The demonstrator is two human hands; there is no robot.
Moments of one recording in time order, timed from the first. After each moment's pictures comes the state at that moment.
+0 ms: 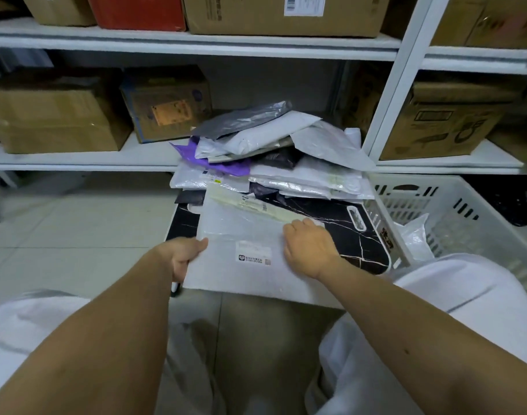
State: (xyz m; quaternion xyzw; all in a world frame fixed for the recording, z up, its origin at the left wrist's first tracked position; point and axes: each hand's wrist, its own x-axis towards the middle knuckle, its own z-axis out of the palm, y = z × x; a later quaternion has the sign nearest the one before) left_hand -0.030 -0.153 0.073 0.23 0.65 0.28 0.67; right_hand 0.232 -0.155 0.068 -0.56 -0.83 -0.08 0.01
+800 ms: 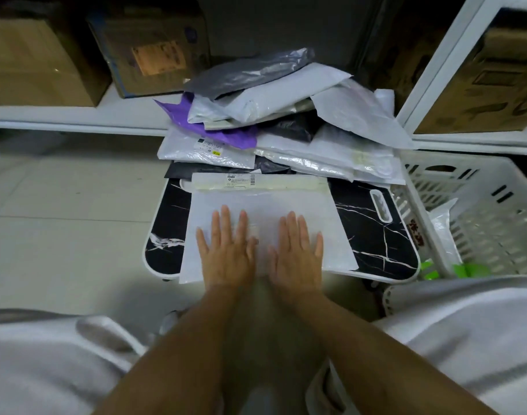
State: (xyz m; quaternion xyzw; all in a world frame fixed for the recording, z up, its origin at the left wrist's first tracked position) left_hand 0.049 -0.131 -0.040 0.68 0.72 0.13 0.00; right_hand 0.185 -0.136 -0.039 -0.67 -0.73 0.00 0.15
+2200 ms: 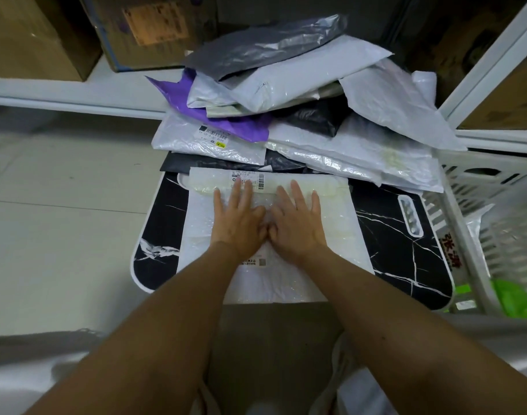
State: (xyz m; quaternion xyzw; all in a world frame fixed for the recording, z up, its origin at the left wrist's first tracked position) left_hand 0.041 -0.029 -0.034 0.77 0.63 -0.07 -0.01; right_hand 0.183 -0.021 -0.036 -0.57 -0.82 0.01 -0.04
